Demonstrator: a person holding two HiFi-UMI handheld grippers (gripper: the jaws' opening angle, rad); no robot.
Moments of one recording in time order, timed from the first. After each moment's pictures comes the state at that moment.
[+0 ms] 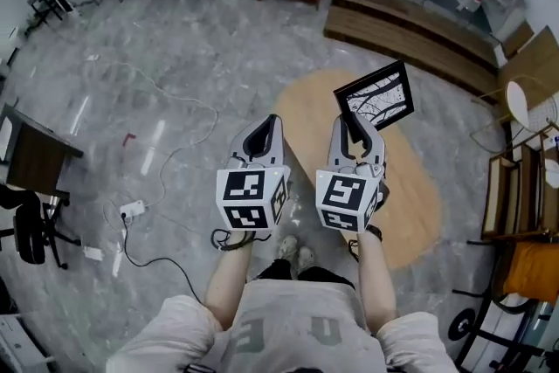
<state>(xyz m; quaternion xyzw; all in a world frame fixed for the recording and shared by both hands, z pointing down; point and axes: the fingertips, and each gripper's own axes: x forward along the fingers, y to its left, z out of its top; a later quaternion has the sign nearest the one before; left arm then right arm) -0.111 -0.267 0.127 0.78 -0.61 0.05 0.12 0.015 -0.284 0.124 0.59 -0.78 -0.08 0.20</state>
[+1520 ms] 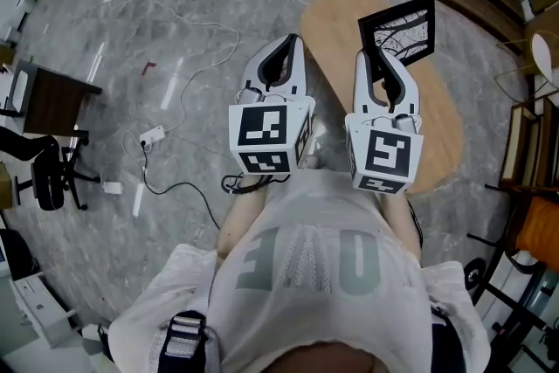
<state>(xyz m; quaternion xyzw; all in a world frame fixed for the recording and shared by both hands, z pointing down) -0.109 -0.168 0.080 0.78 -0.62 0.04 0.06 0.003 -0.163 0.077 0.56 -0.83 -0.03 0.08</state>
